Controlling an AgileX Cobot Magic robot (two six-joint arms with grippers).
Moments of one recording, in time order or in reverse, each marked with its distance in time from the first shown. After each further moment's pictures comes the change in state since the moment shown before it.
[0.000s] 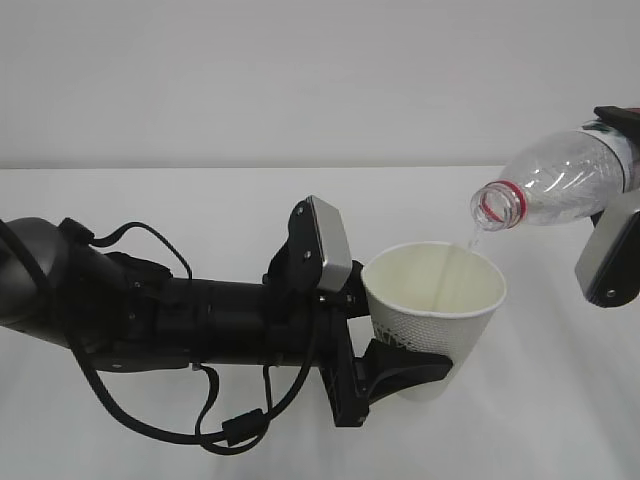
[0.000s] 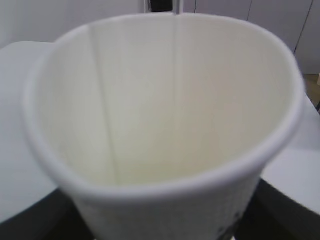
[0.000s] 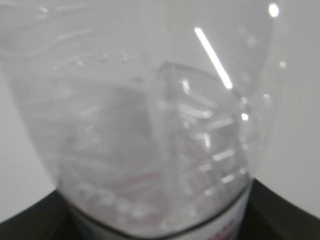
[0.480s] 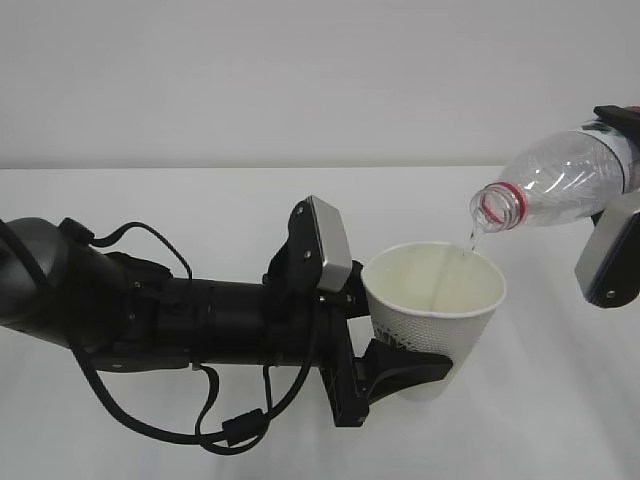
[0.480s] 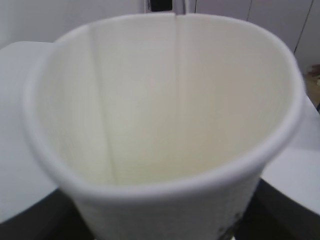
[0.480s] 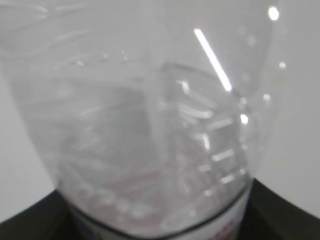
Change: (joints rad) left arm 0.000 0.000 0.000 0.000 0.000 0.000; right arm 0.000 0.000 0.000 0.000 -0.002 -0.011
